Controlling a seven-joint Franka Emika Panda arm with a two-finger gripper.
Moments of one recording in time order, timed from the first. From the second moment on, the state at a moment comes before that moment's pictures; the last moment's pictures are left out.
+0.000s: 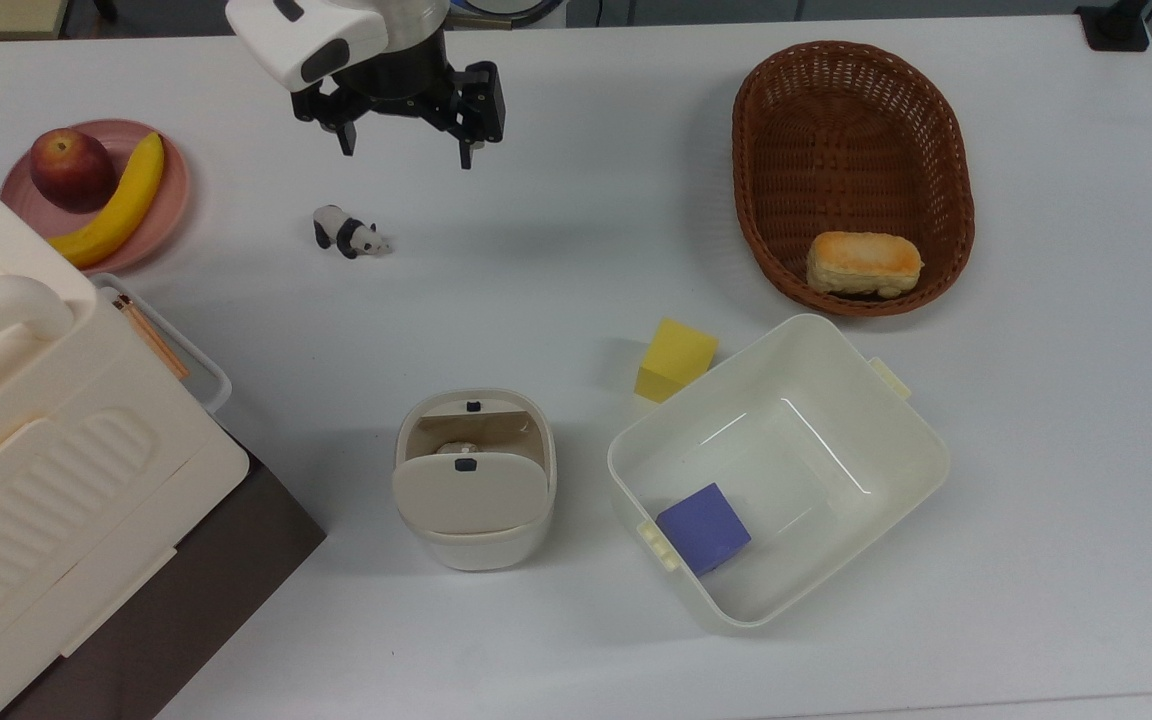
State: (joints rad) arm 0.00 0.22 -0.04 -1.47 -0.06 1.63 0.05
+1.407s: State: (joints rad) arm 0.02 0.33 -0.03 -1.46 0.03 2.33 0.00
